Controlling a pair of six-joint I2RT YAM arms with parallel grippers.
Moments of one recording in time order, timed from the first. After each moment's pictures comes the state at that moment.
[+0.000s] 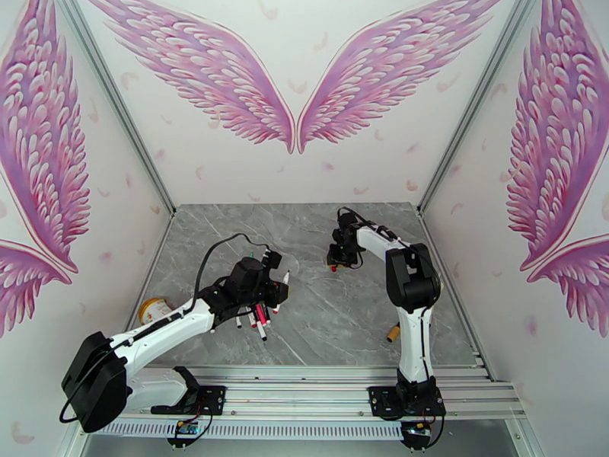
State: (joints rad) left arm -0.71 1.29 0.81 -0.20 0.21 -0.47; right arm 0.23 2.20 1.67 -0.82 -0.28 0.26
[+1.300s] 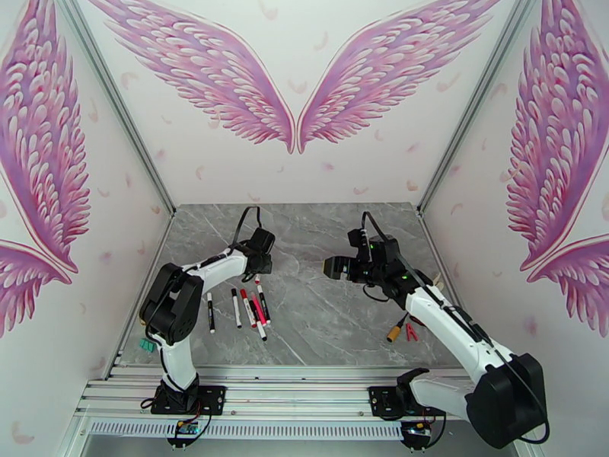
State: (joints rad) left arm -0.48 1.91 1.30 -0.48 -0.23 -0.36; right arm 0.32 1.20 0.91 -0.37 -0.42 0.43
